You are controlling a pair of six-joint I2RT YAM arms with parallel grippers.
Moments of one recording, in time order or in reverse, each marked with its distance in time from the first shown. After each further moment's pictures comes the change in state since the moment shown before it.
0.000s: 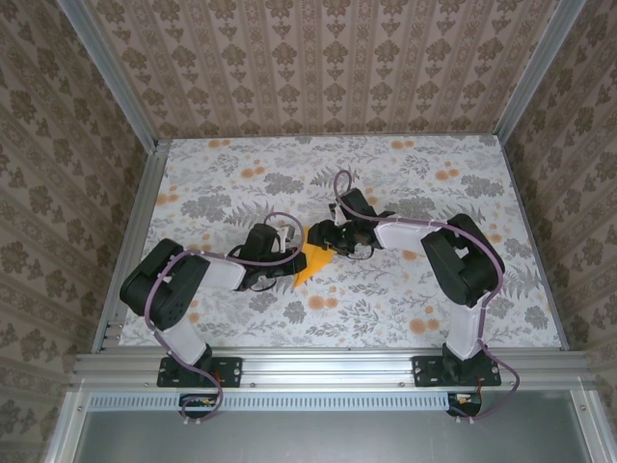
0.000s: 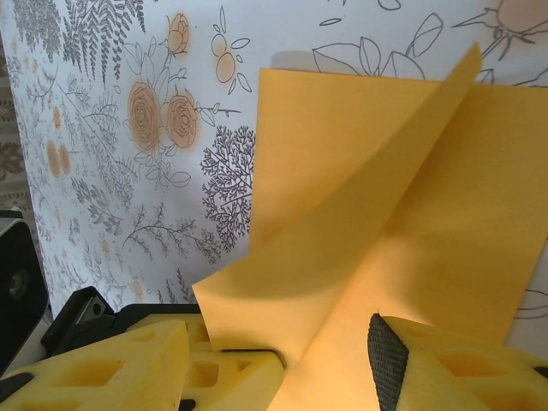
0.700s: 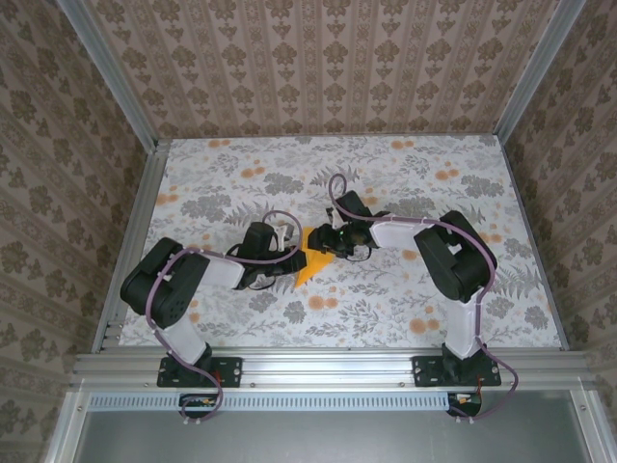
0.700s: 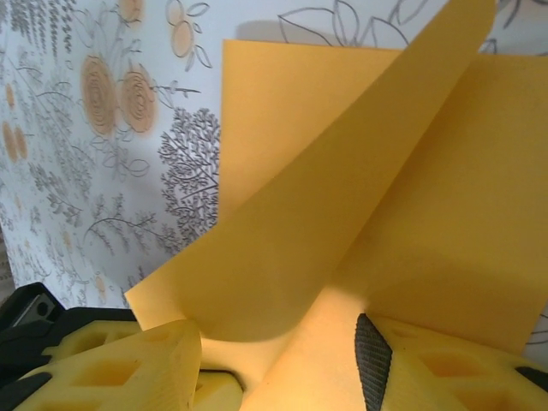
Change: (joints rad) left arm 0.022 0.013 0.001 0.030 0.062 -0.024; right arm 0.005 0.051 0.024 -0.034 0.001 -0.046
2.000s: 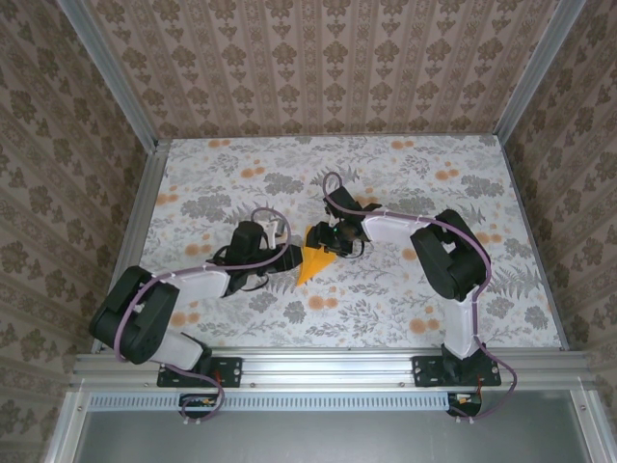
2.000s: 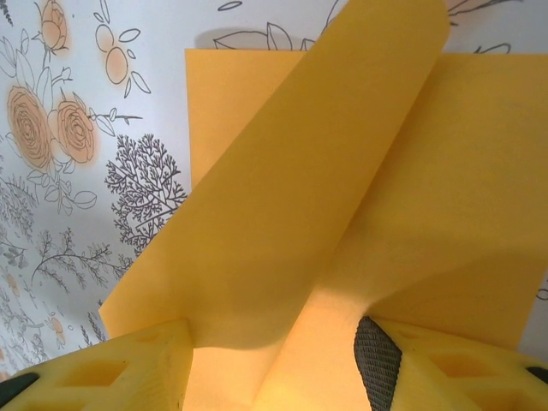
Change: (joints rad) left arm -0.005 -0.254 -0.050 -0.122 -0.030 -0.009; right arm 0.027 0.035 0.129 -0.211 0.151 0.045
